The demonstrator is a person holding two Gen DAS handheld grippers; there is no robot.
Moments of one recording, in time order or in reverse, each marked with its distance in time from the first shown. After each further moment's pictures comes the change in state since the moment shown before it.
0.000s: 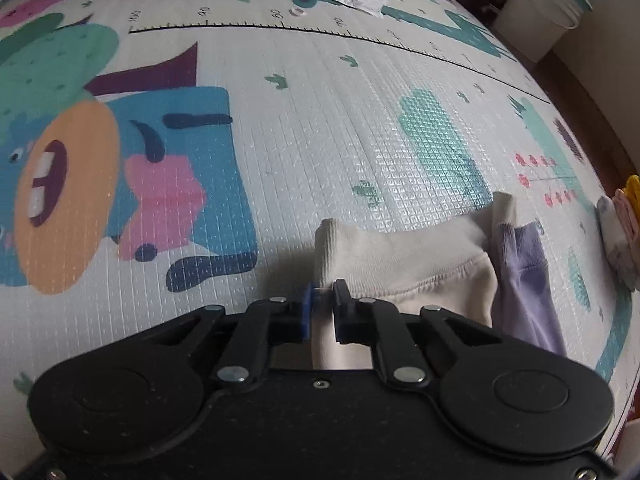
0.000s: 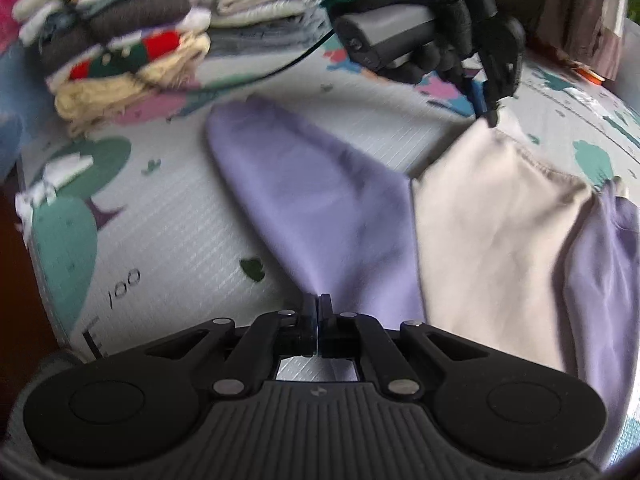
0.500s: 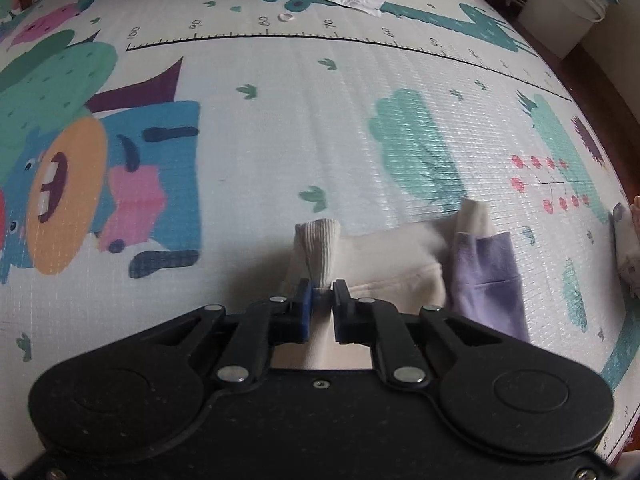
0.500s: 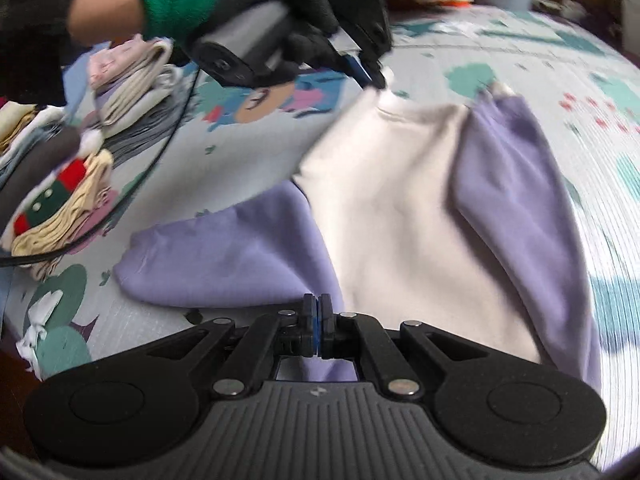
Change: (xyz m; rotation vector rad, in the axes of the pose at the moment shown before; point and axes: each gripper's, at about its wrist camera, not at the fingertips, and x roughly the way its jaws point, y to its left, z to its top) left arm -0.006 -0.072 0.008 -0.013 0.026 0.117; right arm -0.044 -0.061 -0.031 0.470 -0.096 -0.077
